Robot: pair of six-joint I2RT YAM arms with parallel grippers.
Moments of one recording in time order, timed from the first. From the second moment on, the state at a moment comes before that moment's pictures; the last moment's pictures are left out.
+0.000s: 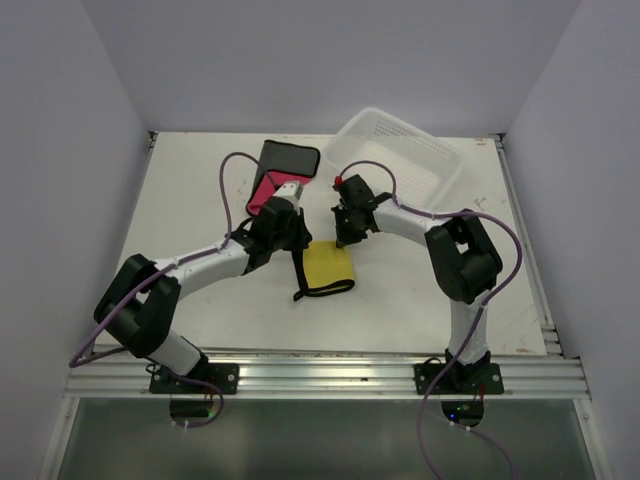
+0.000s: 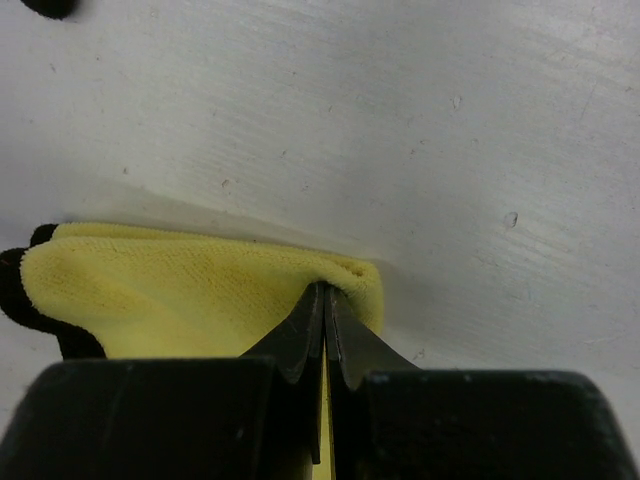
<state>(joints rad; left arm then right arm) -0.62 1.53 0.86 0.03 -0.03 -0.54 0.57 1.99 1.35 -0.42 -0.07 0.40</state>
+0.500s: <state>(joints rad) -0.66 1.69 0.90 0.05 -0.11 -0.53 0.57 1.99 1.35 -0.42 -0.07 0.40</state>
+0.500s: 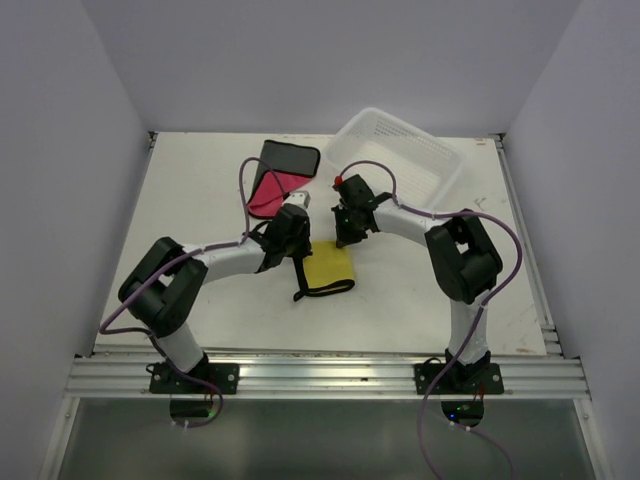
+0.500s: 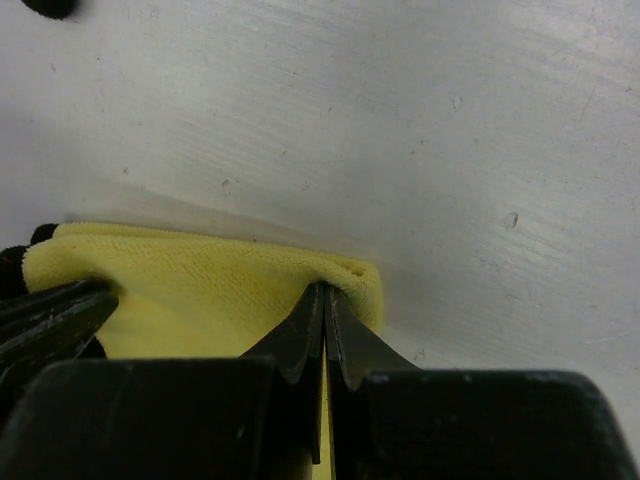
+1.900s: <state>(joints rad) -0.67 1.70 0.80 0.13 -0.22 -0.52 0.70 1.70 1.03 -0.46 -0.07 0.39</state>
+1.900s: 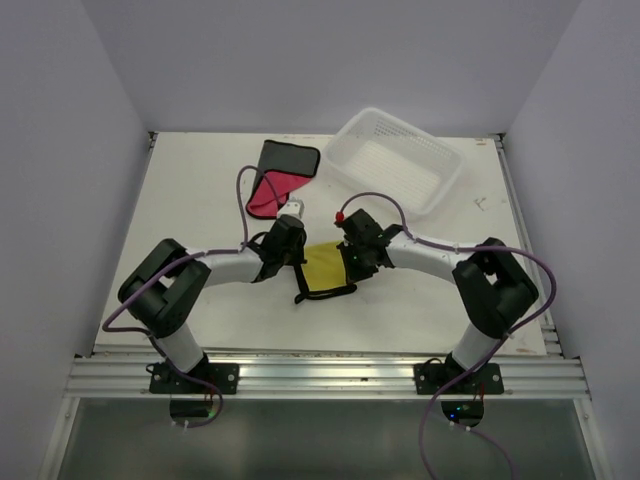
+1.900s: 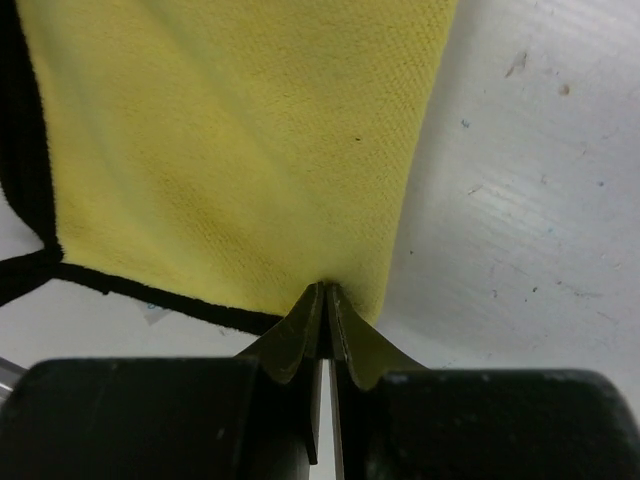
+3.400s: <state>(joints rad) -0.70 1.63 1.03 -0.10 -0.25 -0.49 0.60 1.51 0.86 -0.34 -0.21 0.63</state>
